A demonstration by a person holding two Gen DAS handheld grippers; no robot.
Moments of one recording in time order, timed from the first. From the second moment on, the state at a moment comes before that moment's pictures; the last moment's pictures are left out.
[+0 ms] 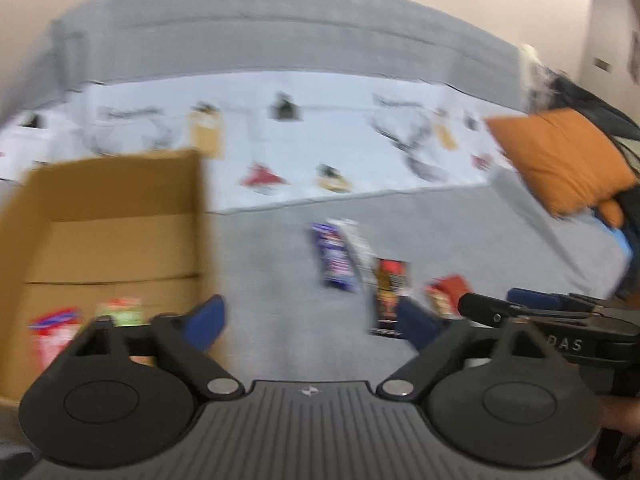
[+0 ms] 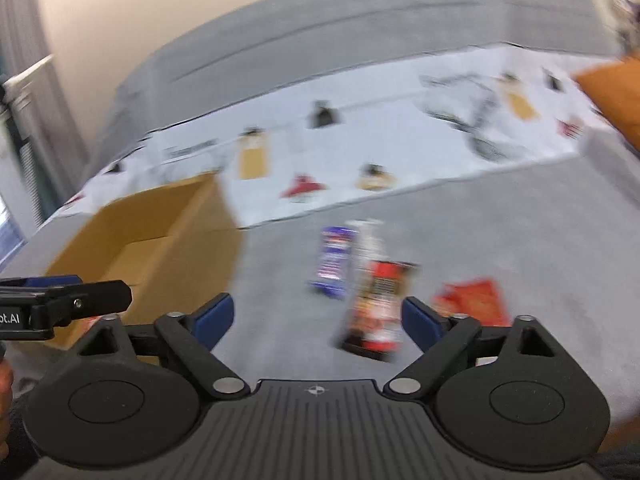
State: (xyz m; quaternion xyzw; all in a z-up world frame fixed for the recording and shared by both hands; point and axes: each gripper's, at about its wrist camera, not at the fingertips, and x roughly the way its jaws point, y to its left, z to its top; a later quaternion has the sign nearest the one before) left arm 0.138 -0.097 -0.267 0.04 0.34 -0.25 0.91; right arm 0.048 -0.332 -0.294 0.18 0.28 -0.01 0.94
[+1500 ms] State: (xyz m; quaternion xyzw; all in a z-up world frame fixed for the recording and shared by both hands) left arm 0.197 -0.146 -0.387 0.02 0.50 -0.23 0.84; right arm 0.098 -0.373 -0.372 0.20 0.37 -0.04 0.90
